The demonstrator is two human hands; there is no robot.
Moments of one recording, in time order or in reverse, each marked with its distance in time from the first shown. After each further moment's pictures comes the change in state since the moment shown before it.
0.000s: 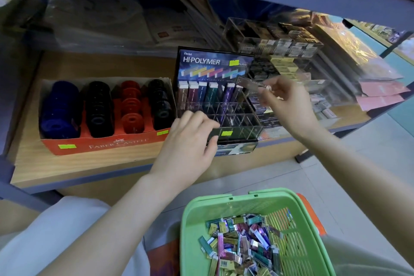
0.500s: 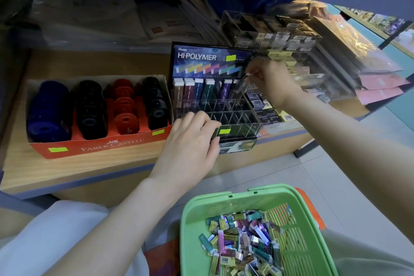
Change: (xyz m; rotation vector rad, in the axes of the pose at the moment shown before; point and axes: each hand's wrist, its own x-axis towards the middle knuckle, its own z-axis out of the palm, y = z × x) left_hand 0.001 0.000 0.011 0.070 0.000 0.023; right_hand 0.064 0.021 0.010 -0.518 -0.154 -0.291
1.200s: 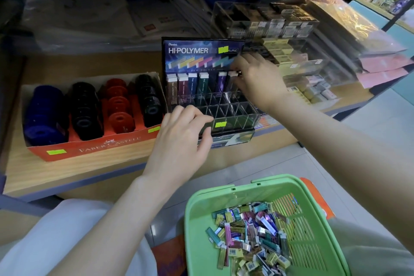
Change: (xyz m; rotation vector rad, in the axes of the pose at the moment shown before) left_hand -0.002 -0.003 -0.004 -0.040 0.059 -0.003; right_hand -0.014 -0.011 0.024 -0.365 0.141 -0.197
